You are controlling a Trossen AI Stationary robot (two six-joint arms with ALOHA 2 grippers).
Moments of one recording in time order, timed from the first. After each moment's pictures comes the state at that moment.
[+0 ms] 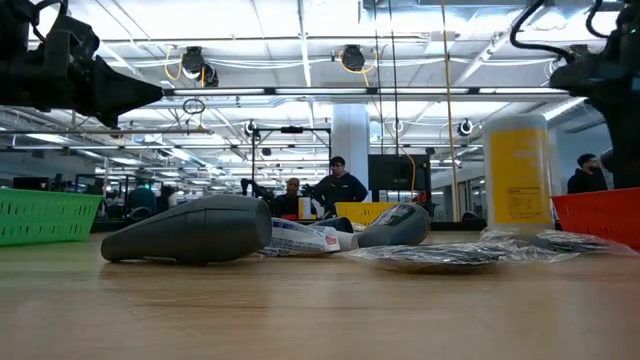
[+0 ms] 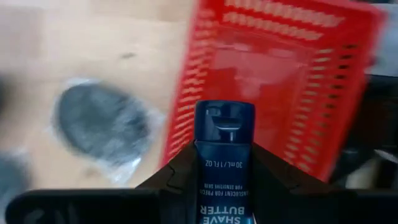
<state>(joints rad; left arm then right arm) 0.04 0.02 0.01 0.08 -0.24 0.02 0.42 0.99 0.72 -1.31 0.21 1.91</state>
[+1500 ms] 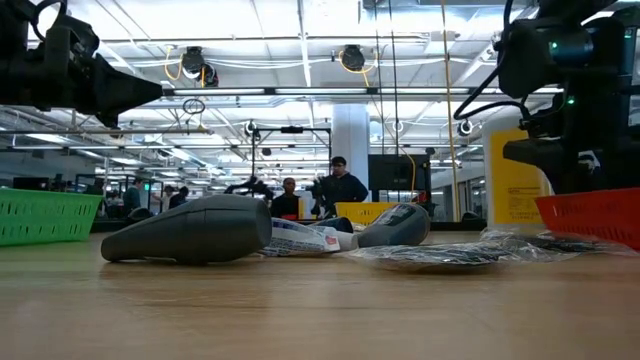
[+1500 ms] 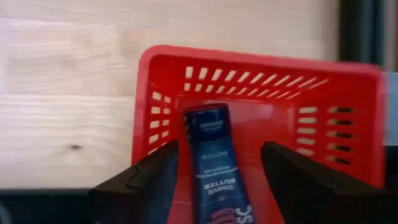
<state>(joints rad) 0.04 0.02 0.01 0.09 -0.24 0.00 0.16 1.30 0.66 -1.13 0.31 1.70</state>
